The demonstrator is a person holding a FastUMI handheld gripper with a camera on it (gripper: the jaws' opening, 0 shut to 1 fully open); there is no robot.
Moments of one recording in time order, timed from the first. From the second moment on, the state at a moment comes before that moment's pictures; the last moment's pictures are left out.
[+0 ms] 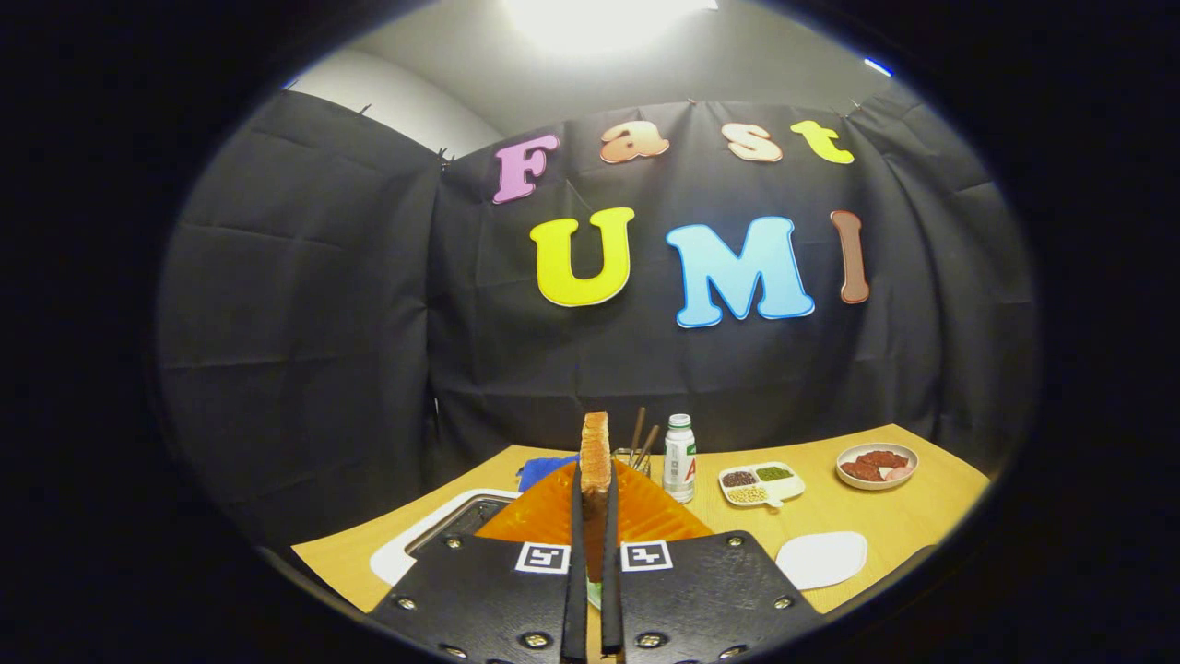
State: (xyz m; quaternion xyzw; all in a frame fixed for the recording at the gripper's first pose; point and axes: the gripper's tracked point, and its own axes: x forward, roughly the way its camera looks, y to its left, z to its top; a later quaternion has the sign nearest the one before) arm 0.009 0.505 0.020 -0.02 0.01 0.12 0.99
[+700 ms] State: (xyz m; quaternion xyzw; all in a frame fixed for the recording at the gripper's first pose) arm 0.044 0.475 -0.061 -0.03 0.07 0.10 0.99
